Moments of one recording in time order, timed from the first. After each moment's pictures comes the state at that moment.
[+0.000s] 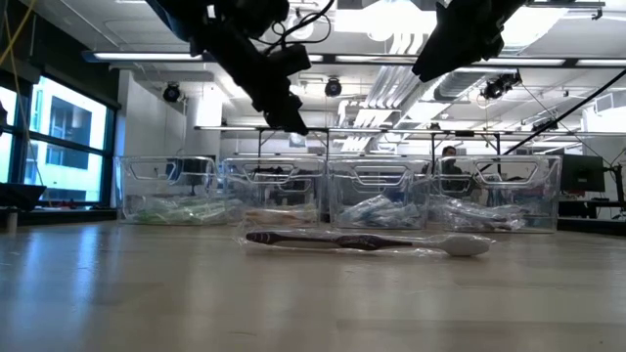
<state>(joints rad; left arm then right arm) 0.23 1.57 1.06 0.00 -0.52 0.40 0.21 1.20 0.96 -0.59 0.63 0.48</state>
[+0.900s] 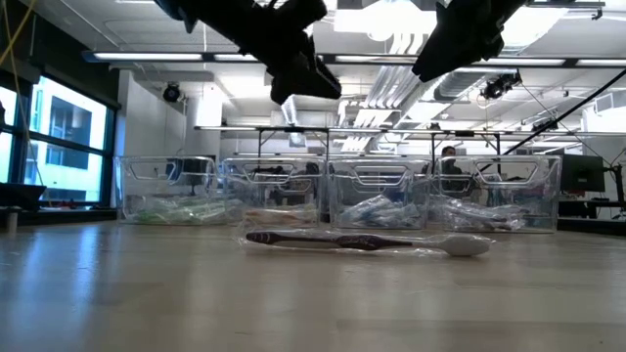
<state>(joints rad) 0.02 1.57 1.06 0.18 -0.50 0.71 0.21 1.20 0.96 -0.59 0.63 0.48</state>
